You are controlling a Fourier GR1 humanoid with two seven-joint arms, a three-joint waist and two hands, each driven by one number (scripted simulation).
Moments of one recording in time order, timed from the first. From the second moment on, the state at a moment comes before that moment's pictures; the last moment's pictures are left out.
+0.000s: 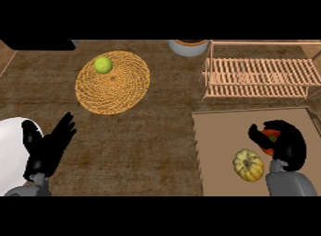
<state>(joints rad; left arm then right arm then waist) -0.03 0.19 0.07 -1.35 0.13 -0.01 0.28 -0.13 -0.11 -0.07 -1.33 0.87 -0.41 0.75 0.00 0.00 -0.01</state>
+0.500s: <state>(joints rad) -0.04 0.18 0.08 -1.36 0.12 -0.01 0.30 -0.13 -0.08 0.07 -1.39 0.92 -0.39 0.64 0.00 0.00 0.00</state>
